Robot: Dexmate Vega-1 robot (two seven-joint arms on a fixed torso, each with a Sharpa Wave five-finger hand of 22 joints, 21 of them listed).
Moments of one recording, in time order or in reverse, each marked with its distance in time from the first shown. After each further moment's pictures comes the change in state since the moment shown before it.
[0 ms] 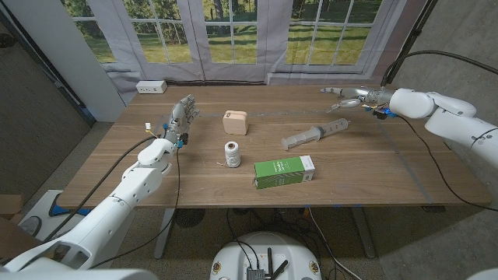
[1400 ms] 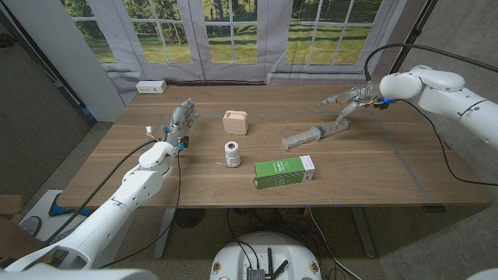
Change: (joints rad) left arm 0.027 0.001 -0.003 -0.027 -0.006 0.025 0.036; left_hand 0.000 0.000 0.004 -0.004 0.000 0.005 0.005 0.000 0.000 0.013 0.002 0.000 0.000 0.013 0.002 0.000 0.000 0.002 0.002 -0.006 0.000; right arm 0.238 0.065 -0.153 0.092 -0.270 0.096 0.309; right_hand 0.137 -0.109 0.003 0.014 -0.042 -0.050 0.000 -0.005 0.007 -0.127 0.024 0.000 0.015 -0.113 0.088 -0.008 0.003 -0.036 0.082 -0.102 0.000
